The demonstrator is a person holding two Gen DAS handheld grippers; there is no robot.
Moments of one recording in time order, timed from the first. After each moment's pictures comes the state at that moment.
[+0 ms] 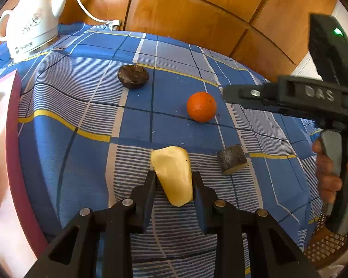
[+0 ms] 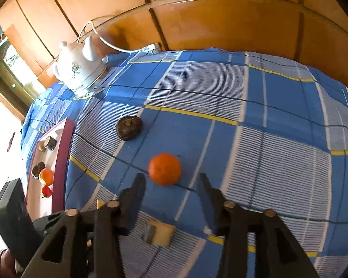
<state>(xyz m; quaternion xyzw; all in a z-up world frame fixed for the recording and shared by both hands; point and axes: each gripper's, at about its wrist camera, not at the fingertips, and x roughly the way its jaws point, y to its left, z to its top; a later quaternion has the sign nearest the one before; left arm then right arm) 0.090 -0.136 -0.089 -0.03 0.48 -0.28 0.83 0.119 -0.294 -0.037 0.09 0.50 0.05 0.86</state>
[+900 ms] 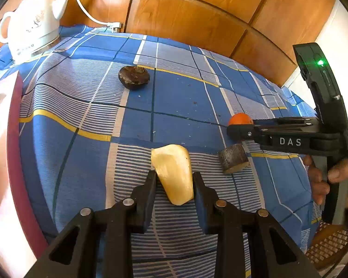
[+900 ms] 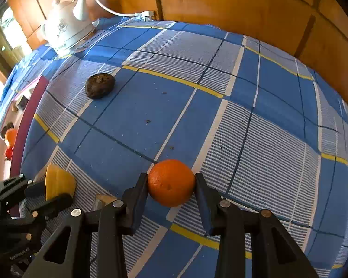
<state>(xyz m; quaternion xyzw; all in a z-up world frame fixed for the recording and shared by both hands) 0.088 -0.134 -0.086 -0.03 0.48 -0.28 0.83 0.113 -0.308 -0.072 0.00 0.56 0.03 0.83</state>
